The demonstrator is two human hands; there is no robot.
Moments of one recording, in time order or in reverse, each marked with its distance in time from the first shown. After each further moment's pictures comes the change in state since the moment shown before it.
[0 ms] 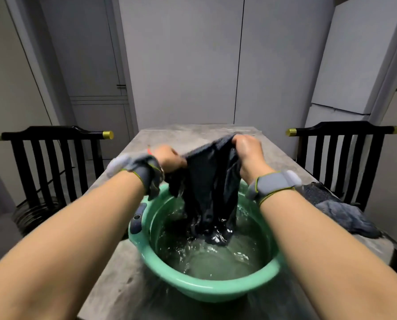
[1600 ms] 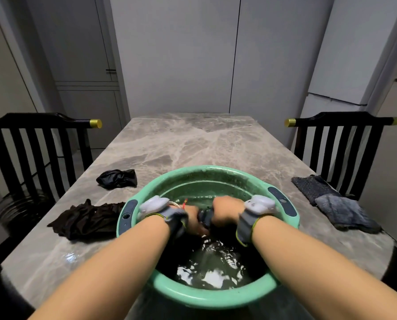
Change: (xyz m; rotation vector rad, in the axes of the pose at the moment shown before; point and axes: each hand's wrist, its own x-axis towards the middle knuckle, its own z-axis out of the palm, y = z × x) left_hand -0.007 -0.026 0.128 0.362 -0.539 0.175; right_hand -0.037 0.095 0.011 -1.339 -0.776 -0.079
